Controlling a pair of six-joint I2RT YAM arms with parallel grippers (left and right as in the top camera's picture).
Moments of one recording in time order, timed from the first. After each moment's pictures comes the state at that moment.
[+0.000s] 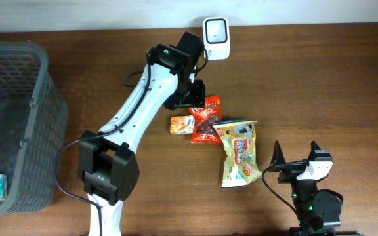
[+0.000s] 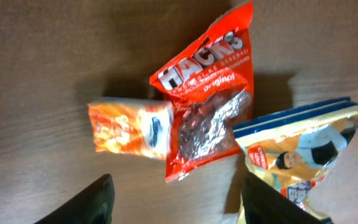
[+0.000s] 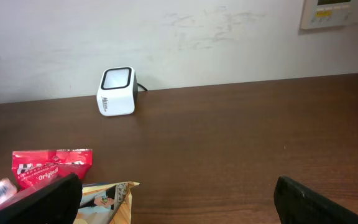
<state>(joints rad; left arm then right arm) -0.50 2.12 2.02 -1.30 0.14 -0.43 0.03 0.01 0.01 -0.08 0.03 0.10</state>
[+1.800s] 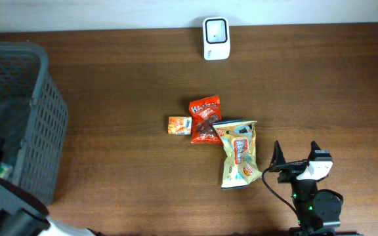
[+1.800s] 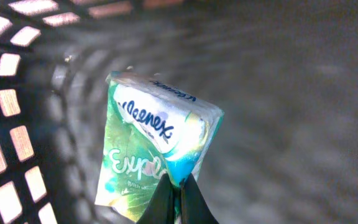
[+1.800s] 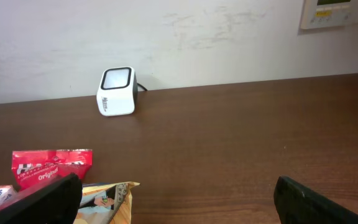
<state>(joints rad) 0.82 1.84 1.50 -1.05 -0.16 -0.53 0.03 0.01 0.01 -0.08 0.03 0.10</state>
